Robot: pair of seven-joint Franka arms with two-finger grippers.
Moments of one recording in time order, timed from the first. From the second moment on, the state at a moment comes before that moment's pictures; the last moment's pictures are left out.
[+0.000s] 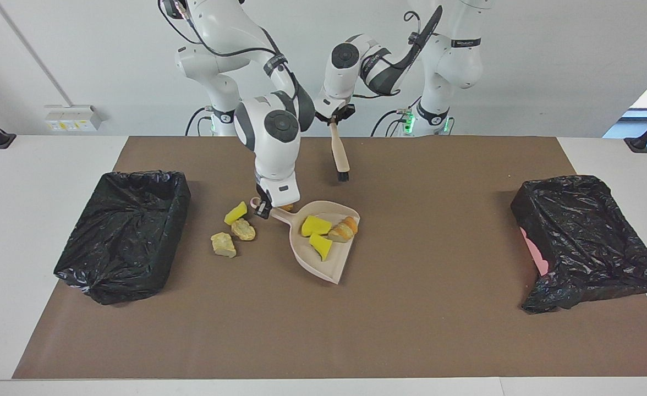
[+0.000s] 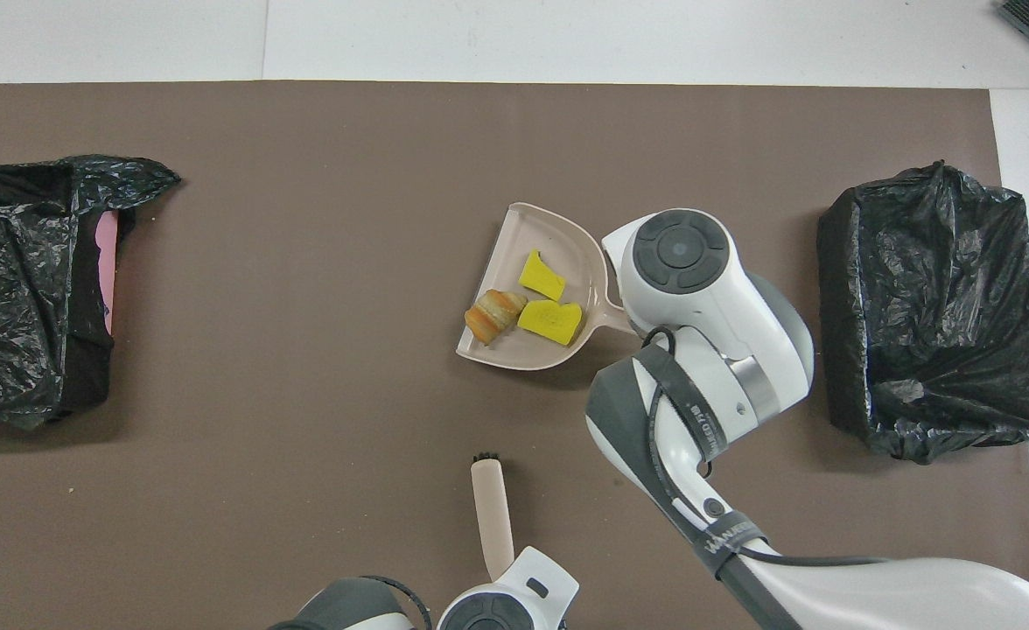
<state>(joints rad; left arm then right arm) -1.12 -0.14 0.03 -2.41 -0.37 2.12 -0.95 0.34 0.23 0.05 -1.82 -0.16 1.93 -0.69</state>
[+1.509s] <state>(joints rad) -1.04 -0.05 0.06 -2.34 -0.40 2.23 -0.81 -0.39 -0.05 0.01 -1.83 -0.60 1.89 -1.44</state>
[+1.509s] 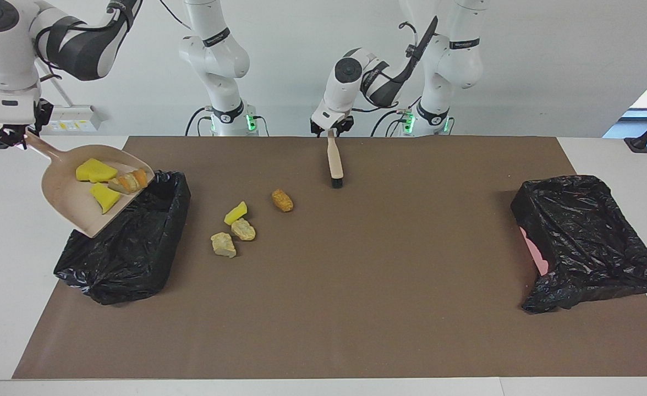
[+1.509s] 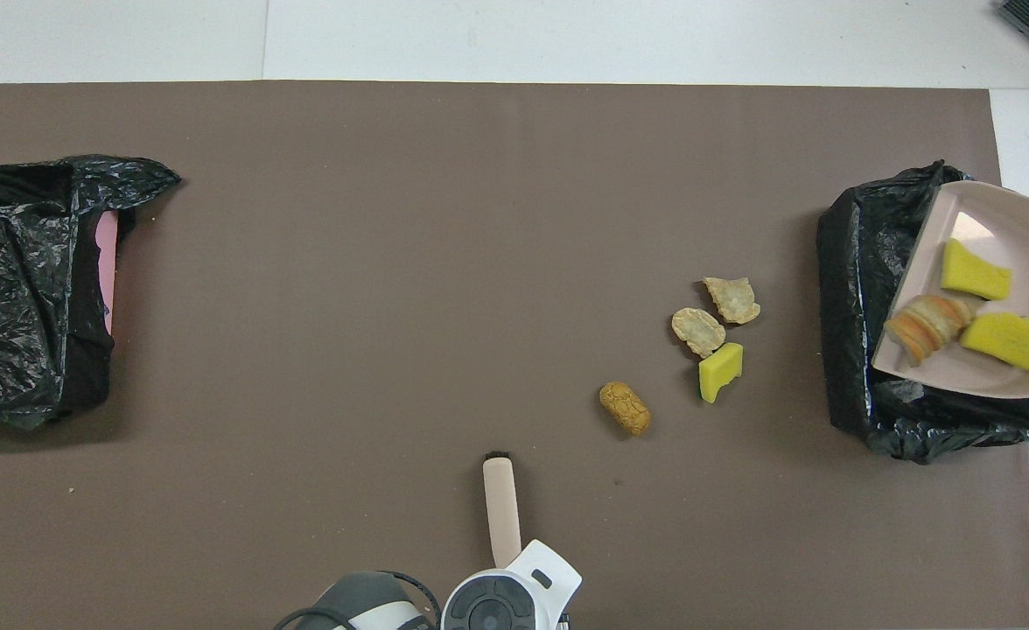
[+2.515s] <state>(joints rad) -0.48 0.09 0.08 -1.85 0.00 2.14 -0.22 -0.25 -0.05 0.03 -1.88 -1.00 2.02 -1.54</state>
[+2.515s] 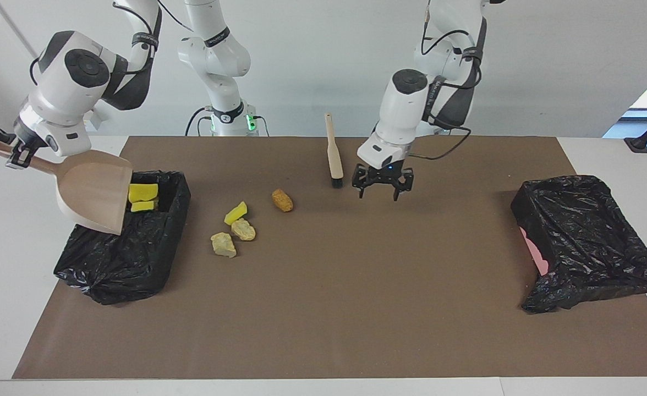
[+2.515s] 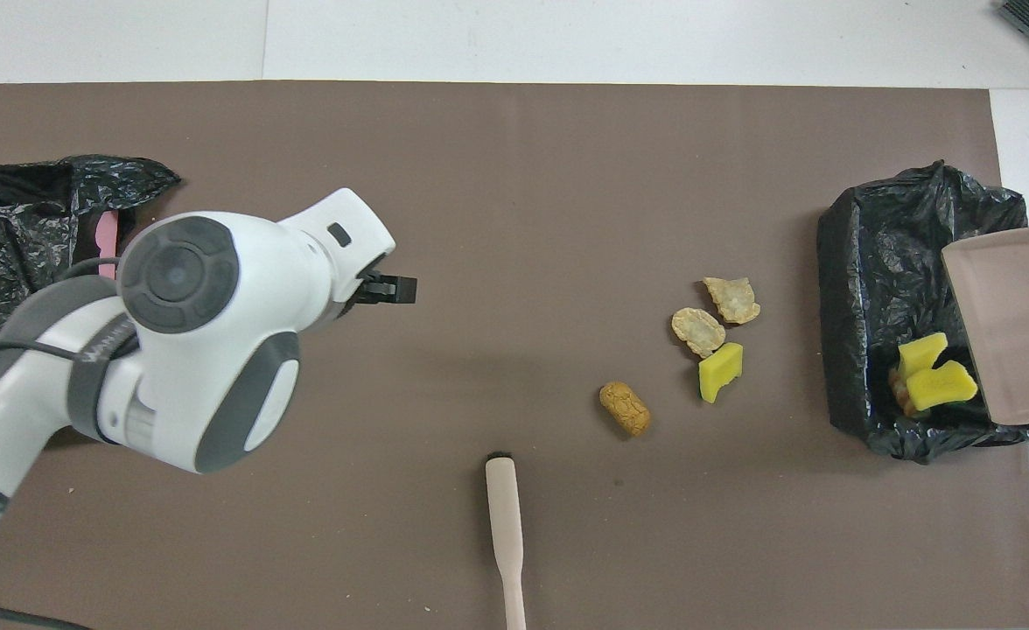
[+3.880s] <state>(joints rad) -0.19 -0.05 0.09 -1.47 -0.07 1.43 0.03 0.10 0.05 0.22 -1.67 -0.22 1.60 -0.05</state>
